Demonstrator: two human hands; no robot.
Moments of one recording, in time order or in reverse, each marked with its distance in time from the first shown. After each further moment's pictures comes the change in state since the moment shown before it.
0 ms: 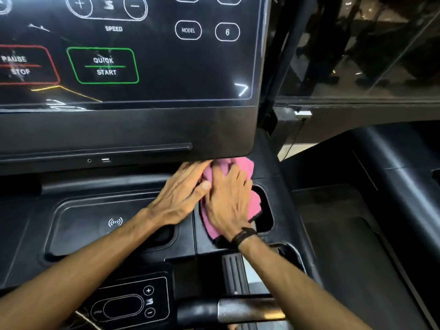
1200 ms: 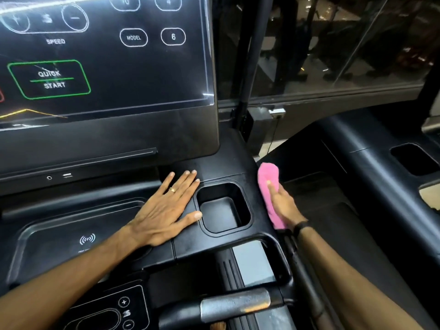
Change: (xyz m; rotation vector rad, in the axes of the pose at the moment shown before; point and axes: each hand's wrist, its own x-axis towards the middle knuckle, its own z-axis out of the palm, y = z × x) left_hand -0.011 0.014 0.016 0.513 -0.376 0.116; right_hand -0.002 0.200 -0.010 0.494 -0.397 0.694
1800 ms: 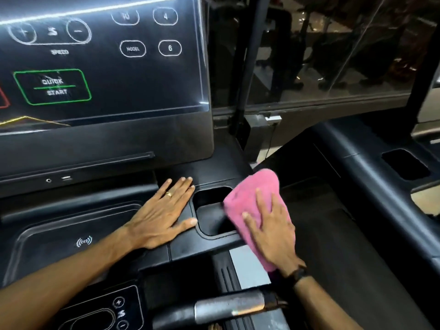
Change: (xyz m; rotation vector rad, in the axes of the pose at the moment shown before) left_hand -0.001 -0.002 0.005 0.056 -0.024 -0.004; right_hand -0.073 0.015 0.024 -0.433 0.204 -0.393
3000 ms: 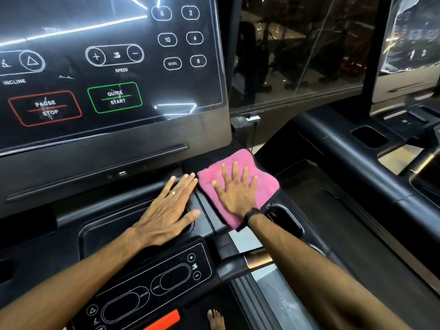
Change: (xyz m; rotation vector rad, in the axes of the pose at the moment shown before) left_hand -0.076 -0.035 -0.030 -0.175 0.142 0.186; right_hand 0.004 -0.148 0.033 -0.160 -0.074 -0.026
